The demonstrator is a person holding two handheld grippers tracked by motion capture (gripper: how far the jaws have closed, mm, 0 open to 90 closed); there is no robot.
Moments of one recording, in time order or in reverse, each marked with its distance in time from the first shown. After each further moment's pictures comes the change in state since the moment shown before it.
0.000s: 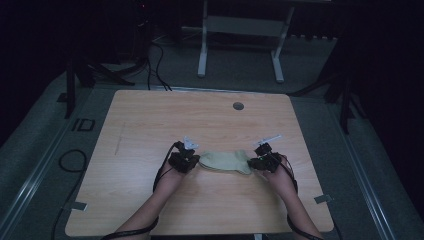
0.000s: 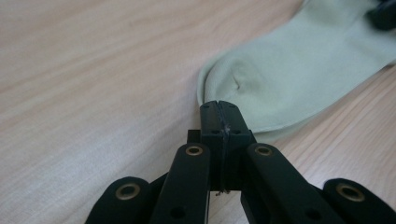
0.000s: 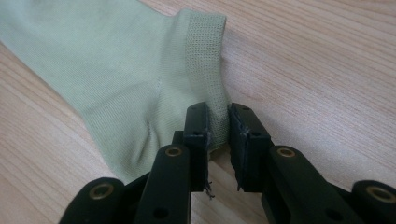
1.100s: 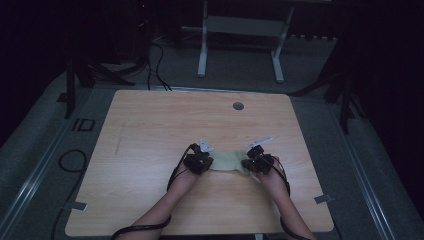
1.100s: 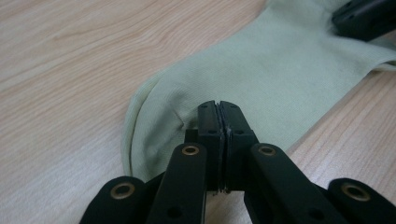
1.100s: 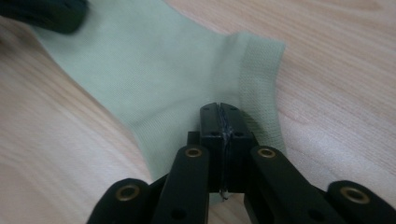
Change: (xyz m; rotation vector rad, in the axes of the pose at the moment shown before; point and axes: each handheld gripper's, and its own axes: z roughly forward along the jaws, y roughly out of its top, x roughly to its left) left arm -0.027 0.010 0.029 -0.019 -0.046 0.050; right arm 0.026 0.004 0.007 -0.036 -0.007 -0.064
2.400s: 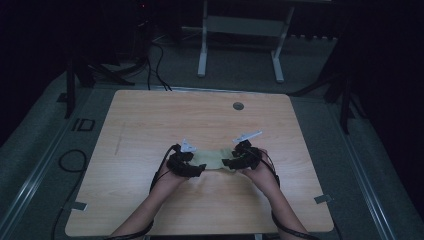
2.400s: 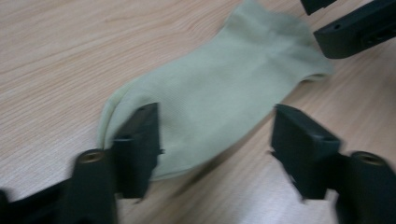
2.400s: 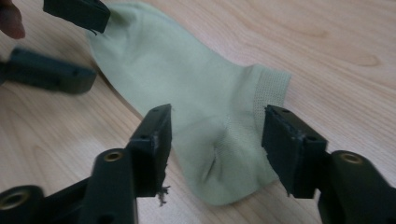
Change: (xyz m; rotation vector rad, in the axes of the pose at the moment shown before) left arm 0.021 -0.019 -0.046 -0.044 -0.053 -0.065; right arm 0.031 0.035 -0.004 -0.078 0.128 -0.063
